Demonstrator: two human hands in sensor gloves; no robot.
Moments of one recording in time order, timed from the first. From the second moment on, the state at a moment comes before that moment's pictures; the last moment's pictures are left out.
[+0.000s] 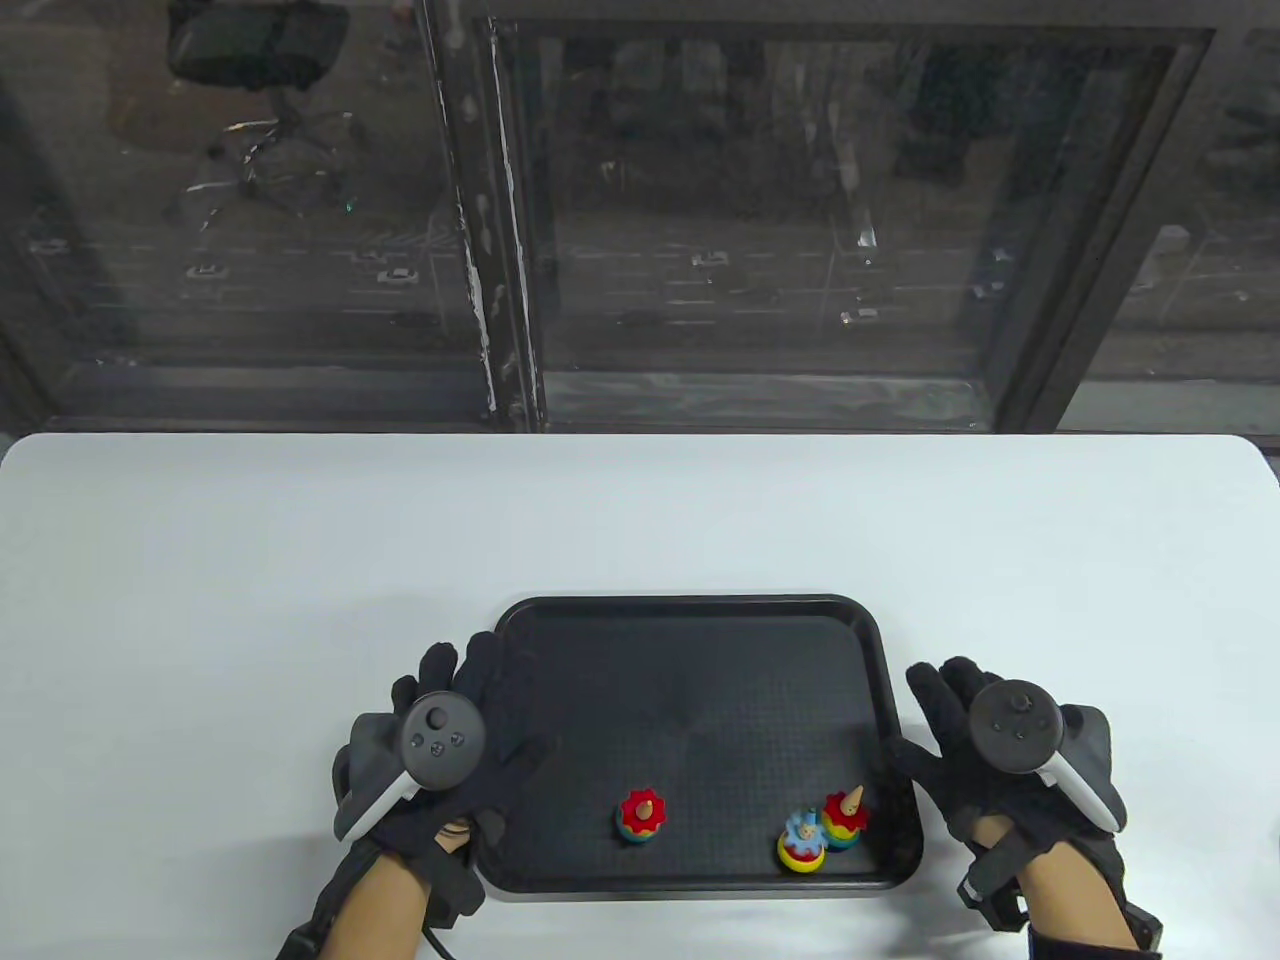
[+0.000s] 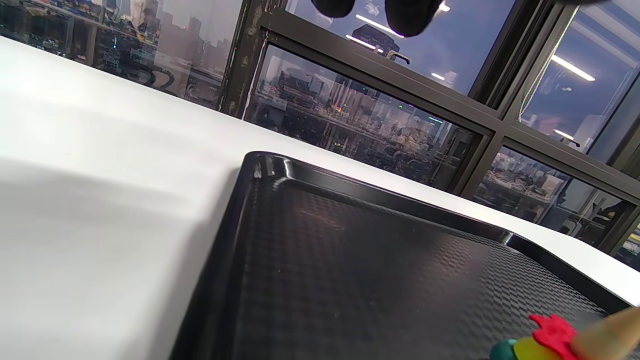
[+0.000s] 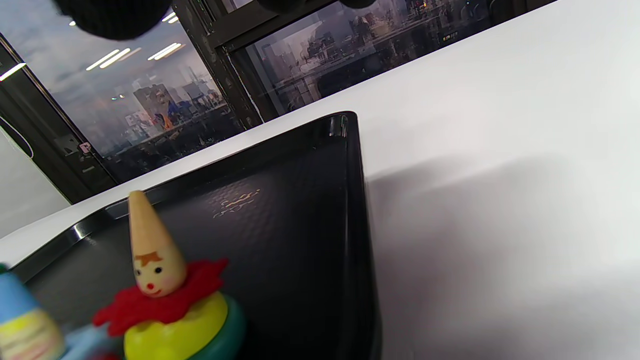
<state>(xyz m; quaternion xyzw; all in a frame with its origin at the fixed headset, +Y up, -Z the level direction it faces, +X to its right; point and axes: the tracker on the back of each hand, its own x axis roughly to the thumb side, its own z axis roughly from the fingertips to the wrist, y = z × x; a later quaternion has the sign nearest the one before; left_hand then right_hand) -0.204 -0.697 -0.317 -0.04 -0.08 0.18 0.98 0.281 -0.707 -0.323 0.01 0.08 0.97 0.21</state>
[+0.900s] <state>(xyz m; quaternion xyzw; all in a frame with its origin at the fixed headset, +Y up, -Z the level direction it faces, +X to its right) -0.205 -0.697 -0.317 -0.03 -0.08 0.18 0.98 0.281 -0.708 -0.324 0.00 0.08 0.97 0.21</state>
